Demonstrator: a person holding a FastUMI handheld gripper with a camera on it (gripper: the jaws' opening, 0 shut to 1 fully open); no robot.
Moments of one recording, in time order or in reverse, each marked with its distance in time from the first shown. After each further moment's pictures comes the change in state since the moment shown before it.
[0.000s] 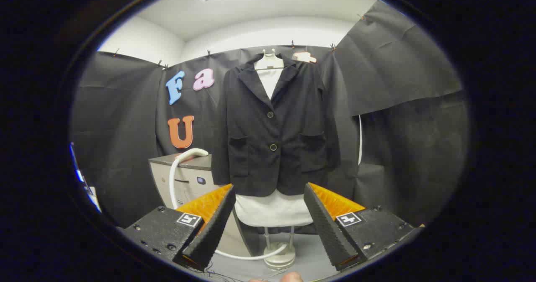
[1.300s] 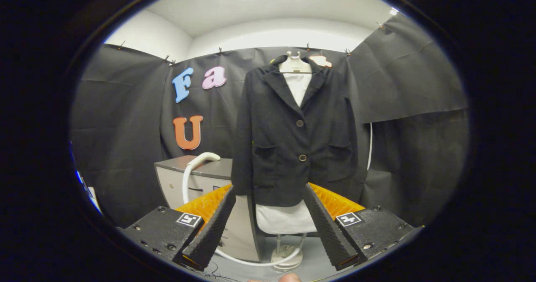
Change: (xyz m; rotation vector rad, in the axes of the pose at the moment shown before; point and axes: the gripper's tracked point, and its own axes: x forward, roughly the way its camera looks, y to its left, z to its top) arm 0.035 0.122 0.033 -0.042 0.003 0.026
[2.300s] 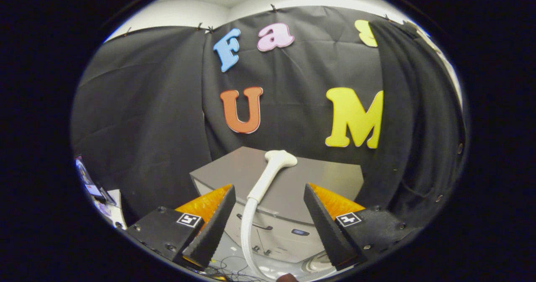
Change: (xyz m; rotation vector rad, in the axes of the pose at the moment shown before) arm 0.285 0.252 0.021 -0.055 0.352 0.359
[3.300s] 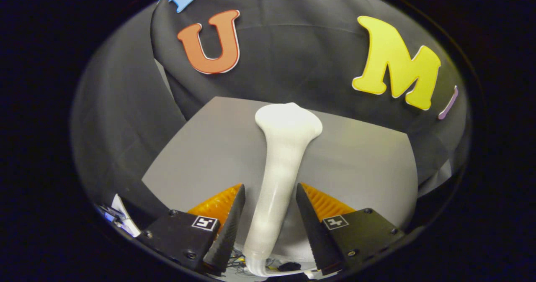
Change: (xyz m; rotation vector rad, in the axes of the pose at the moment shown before) arm 0.196 0.004 -0.031 0.072 0.511 -0.155
